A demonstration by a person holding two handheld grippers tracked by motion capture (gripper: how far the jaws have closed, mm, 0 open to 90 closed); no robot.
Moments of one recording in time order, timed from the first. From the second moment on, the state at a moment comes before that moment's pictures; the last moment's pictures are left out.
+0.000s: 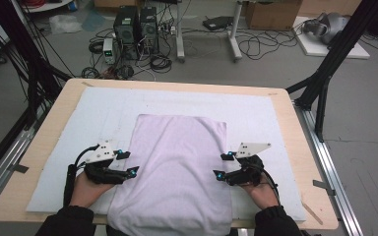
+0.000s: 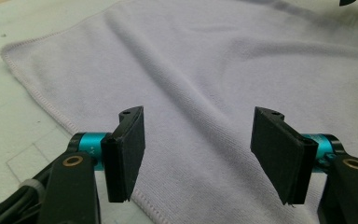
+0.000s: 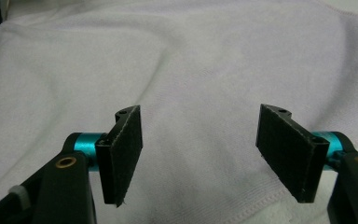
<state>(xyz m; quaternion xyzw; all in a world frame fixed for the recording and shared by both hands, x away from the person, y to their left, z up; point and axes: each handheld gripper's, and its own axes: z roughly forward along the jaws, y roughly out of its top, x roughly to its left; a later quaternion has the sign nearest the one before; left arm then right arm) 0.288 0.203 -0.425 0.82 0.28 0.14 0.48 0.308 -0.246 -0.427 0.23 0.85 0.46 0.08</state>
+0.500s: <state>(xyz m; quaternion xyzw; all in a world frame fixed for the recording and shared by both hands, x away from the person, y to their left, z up) 0.298 0.202 -0.423 0.83 0.27 0.14 0.46 0.313 -0.242 -0.427 0.23 0.86 0.45 0.07</state>
